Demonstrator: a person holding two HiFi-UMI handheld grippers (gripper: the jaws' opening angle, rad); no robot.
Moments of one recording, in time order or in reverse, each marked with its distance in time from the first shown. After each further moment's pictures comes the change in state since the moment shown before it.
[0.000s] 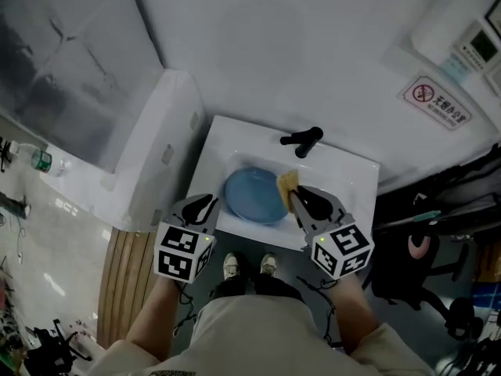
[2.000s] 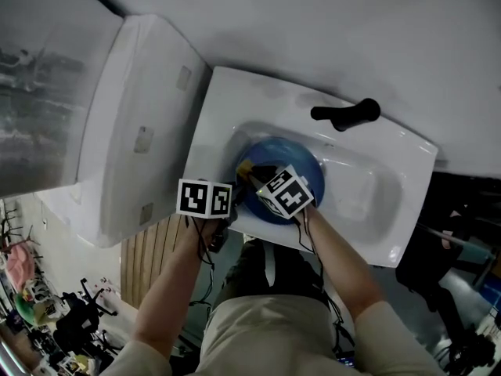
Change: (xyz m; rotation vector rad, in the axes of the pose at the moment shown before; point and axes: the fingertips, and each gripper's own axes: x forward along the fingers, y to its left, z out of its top) left arm 0.201 0.025 -0.194 -0.579 0.578 -0.144; right arm 0.247 0.019 -0.263 0.013 0.535 0.436
